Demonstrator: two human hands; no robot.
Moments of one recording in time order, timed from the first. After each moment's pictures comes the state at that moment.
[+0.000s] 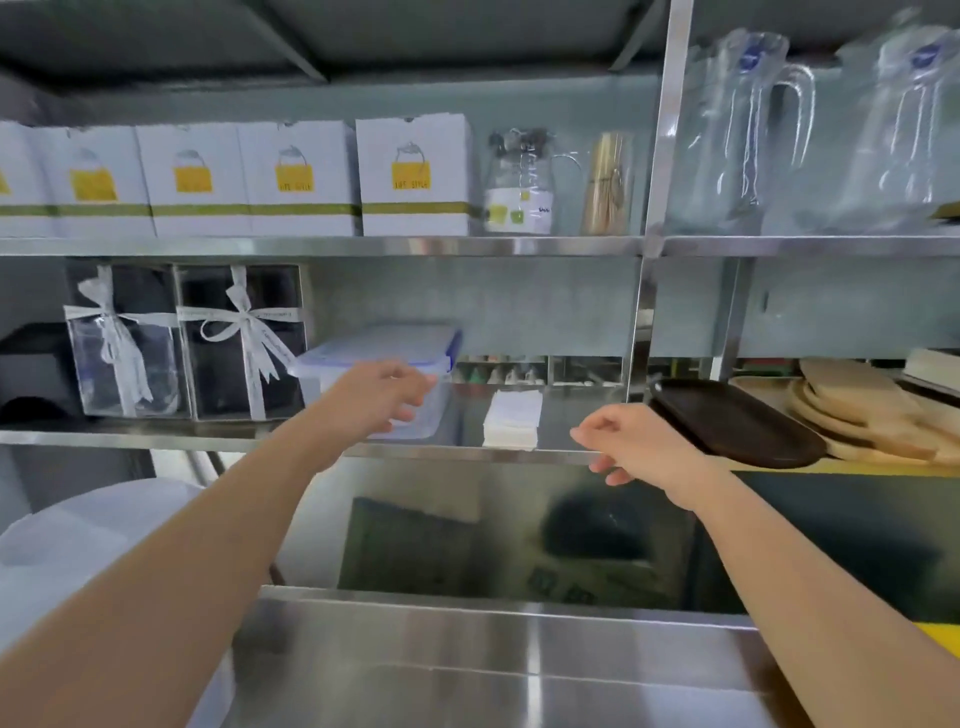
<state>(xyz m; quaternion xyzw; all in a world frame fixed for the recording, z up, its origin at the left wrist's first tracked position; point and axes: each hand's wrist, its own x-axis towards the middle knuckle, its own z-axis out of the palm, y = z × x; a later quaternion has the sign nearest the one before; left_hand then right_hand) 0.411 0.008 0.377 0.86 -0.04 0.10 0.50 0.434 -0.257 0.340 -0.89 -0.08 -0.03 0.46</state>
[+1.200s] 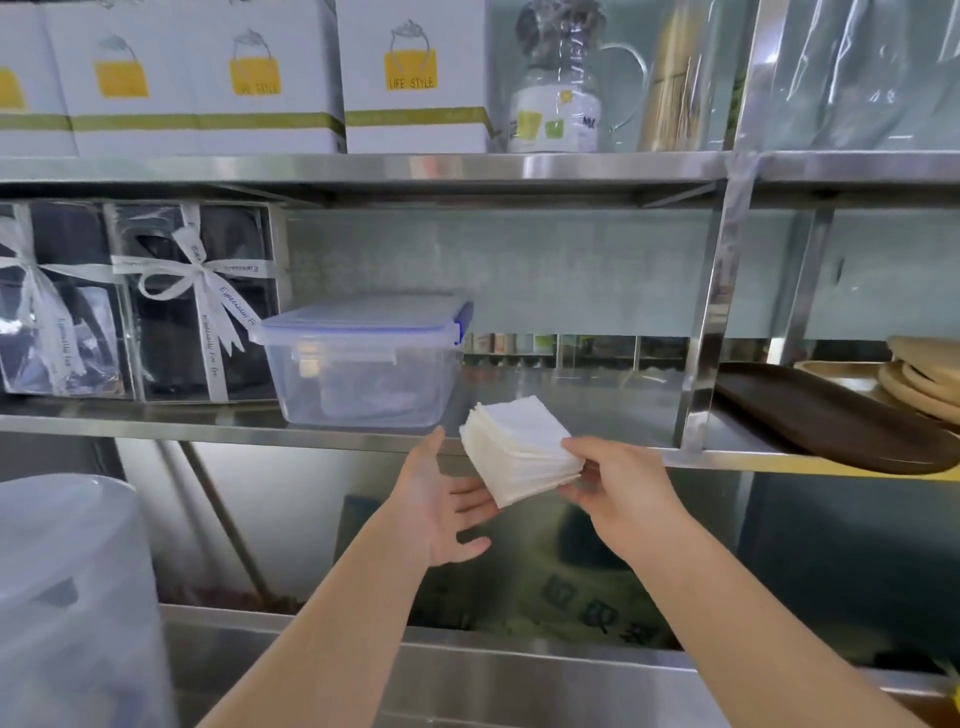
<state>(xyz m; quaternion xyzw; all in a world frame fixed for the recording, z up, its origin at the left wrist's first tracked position) 0.505 -0.026 0.249 0.53 0.17 -0.15 0.82 0.513 -0.189 0.257 -0.55 0.09 -0.02 0.83</state>
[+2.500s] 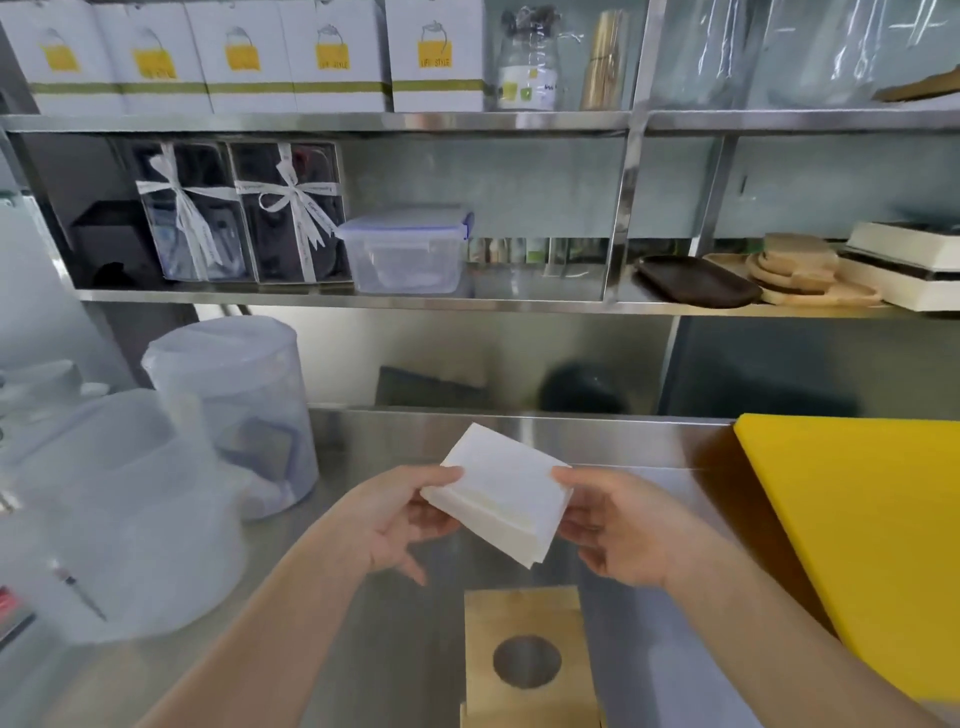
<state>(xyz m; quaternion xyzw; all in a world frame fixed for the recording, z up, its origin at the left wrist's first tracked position) 0.171 -0.004 0.225 0.61 0.21 -0.22 0.73 0.172 -0.223 0.227 -0.62 0.14 0.25 0.73</state>
